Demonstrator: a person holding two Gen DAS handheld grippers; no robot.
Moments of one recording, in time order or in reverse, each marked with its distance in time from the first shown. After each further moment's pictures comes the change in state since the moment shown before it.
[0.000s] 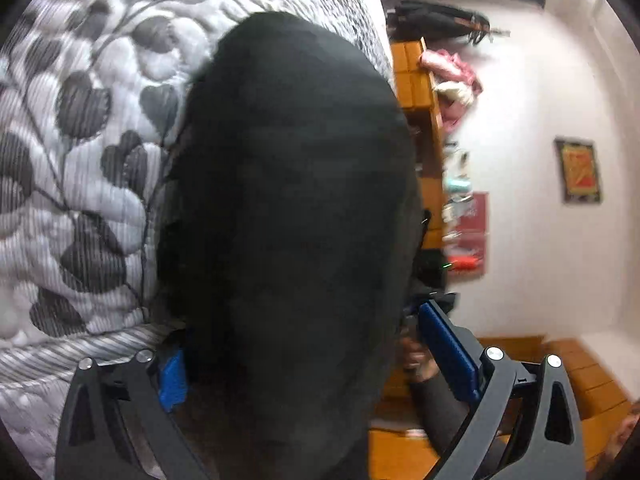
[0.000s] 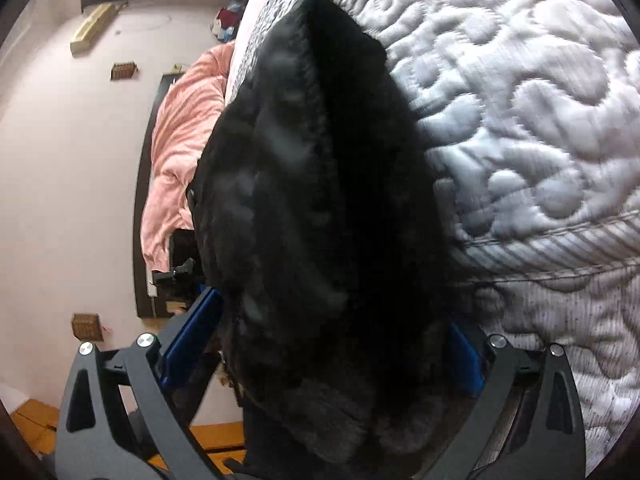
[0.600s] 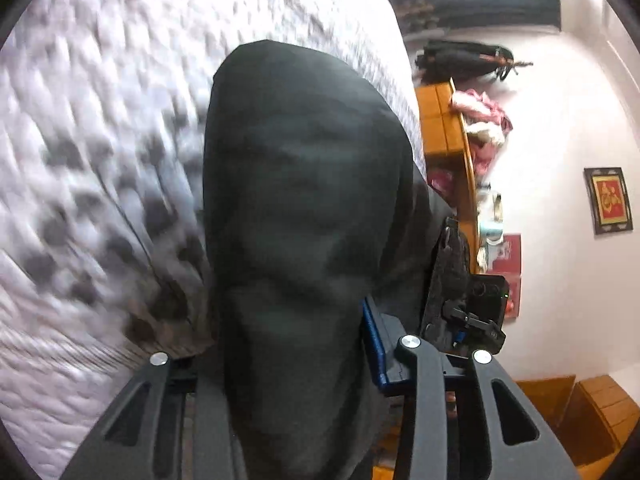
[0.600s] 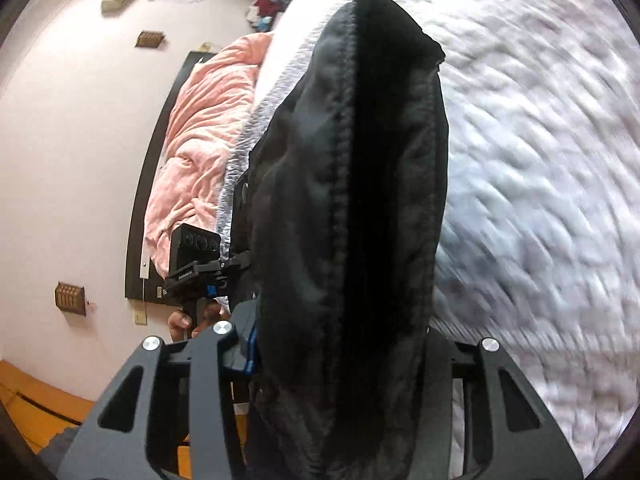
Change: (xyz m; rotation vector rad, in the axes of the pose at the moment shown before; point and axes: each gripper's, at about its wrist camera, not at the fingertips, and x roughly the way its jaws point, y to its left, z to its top) left arm -0.072 -0.037 0.016 -0.040 -0.200 0.141; right arm 0.020 0.118 0.049 -0.175 -0.012 -0.021
